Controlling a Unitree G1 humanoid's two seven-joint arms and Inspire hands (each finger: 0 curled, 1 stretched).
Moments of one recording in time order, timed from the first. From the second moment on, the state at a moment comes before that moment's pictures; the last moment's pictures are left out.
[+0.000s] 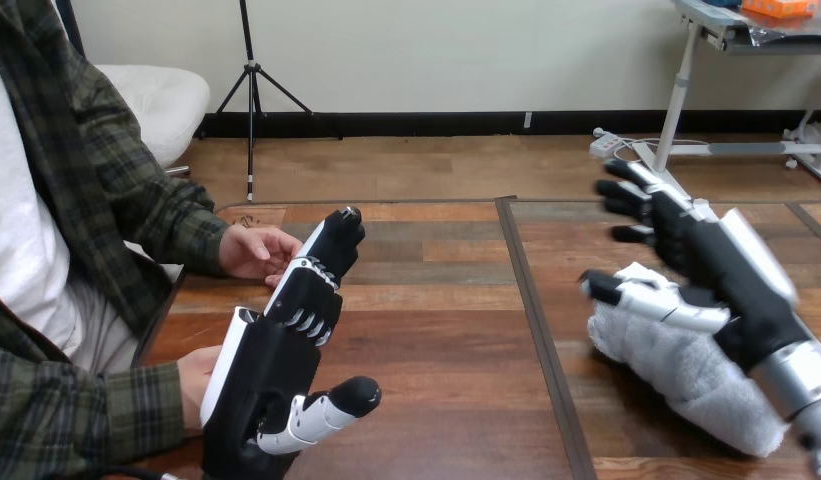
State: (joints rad) left arm 0.04 0.00 -0.02 0.54 -0.39 -1.04 -0.64; right arm -0.11 -0.40 -0.17 0.29 0.03 -0.41 0.39
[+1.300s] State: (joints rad) left arm 0.04 -0.05 -0.03 0.54 -0.34 -1.05 -0.60; right arm -0.34 -0.81 -0.11 0.01 -0.12 0.29 0.63
